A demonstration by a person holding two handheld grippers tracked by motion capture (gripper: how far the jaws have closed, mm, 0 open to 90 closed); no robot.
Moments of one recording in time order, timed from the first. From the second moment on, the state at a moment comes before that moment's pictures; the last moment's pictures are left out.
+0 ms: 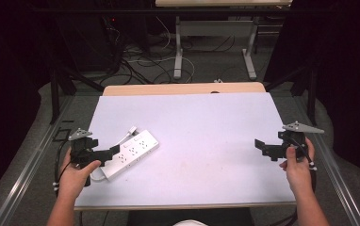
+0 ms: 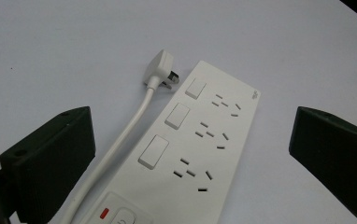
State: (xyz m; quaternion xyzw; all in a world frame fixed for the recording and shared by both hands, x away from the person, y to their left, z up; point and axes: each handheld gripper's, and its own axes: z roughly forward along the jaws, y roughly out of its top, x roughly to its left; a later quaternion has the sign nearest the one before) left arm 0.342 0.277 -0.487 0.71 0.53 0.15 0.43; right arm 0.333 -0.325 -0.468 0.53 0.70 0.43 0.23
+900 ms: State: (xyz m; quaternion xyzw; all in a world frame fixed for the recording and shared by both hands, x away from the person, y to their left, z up) left arm 0.337 0.281 -0.474 0.70 0.54 0.17 0.42; right arm 0.330 -0.318 -0.468 0.52 0.70 0.43 0.23
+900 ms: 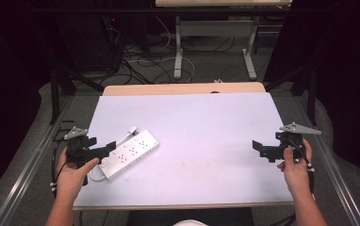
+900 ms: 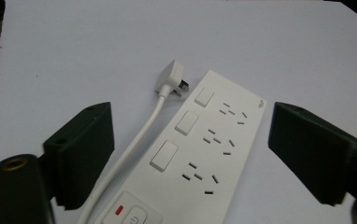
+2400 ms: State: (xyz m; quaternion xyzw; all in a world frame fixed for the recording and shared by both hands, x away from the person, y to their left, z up) left arm 0.357 0.261 -0.443 0.72 0.53 0.19 0.40; right arm 0.330 -0.310 -0.465 0.51 0.71 0.44 0.22
